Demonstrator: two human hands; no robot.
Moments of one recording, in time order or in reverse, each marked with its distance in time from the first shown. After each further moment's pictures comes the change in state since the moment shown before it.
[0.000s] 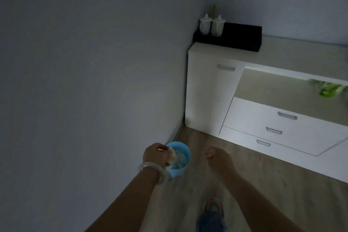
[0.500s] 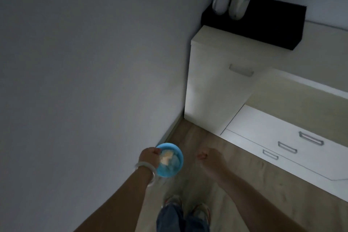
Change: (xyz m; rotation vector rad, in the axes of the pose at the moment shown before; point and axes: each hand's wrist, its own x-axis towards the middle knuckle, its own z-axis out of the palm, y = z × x) left_hand 0.206 0.017 0.104 0.311 0.068 -0.154; right_hand 0.222 -0.001 -0.044 -0.042 -0.295 0.081
